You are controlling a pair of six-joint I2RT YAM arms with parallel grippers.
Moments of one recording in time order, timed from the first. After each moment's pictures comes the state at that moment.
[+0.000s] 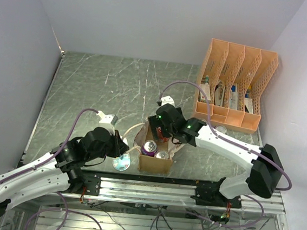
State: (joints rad) left arm -0.95 0.59 0.52 -0.49 -0.15 -0.82; right arm 0.94 1.42 1.07 -0.52 0.35 0.35
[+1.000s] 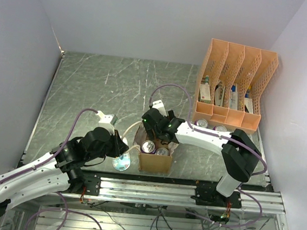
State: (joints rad) left arm -0.95 0.59 0.52 -0.50 -0.16 -0.82; right arm 0.97 1.71 1.12 -0.46 0.53 0.39
